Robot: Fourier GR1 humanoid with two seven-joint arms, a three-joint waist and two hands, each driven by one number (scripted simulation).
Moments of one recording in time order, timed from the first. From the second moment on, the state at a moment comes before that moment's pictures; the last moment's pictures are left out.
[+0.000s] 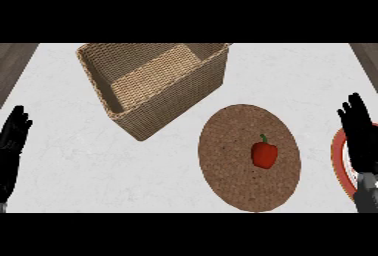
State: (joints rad) left arm 0.08 0.59 -0.07 -1.57 0.25 0.30 -0.09; right arm -0.10 -0.40 -0.05 -1.42 -0.28 -0.25 0.08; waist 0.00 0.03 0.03
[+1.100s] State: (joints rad) left arm -0.19 0.58 -0.20 -1.55 0.16 0.19 -0.03; right arm -0.66 -0.18 0.49 -1.14 0.18 -0.74 0.30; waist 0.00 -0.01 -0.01
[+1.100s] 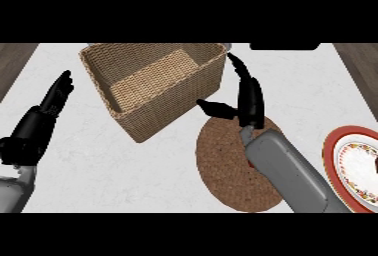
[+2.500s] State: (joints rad) left arm -0.21 0.54 -0.16 -1.52 0.13 0.16 -0.04; right arm -0.95 -0.51 0.61 -1.25 -0.10 0.36 1.06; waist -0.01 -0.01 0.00
